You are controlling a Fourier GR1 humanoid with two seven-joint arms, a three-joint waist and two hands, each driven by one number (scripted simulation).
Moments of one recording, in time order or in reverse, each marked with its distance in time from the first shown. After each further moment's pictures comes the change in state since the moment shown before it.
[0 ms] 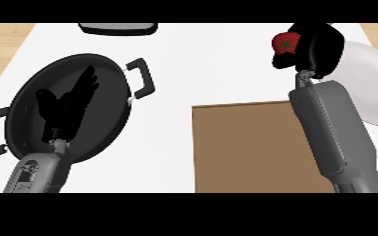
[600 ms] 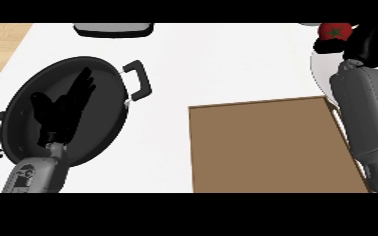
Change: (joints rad) left arm 0.028 -0.007 0.016 -0.037 -0.009 0.003 0.011; right arm -0.078 -0.134 -0.243 0.263 -0.125 -0.228 -0.101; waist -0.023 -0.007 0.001
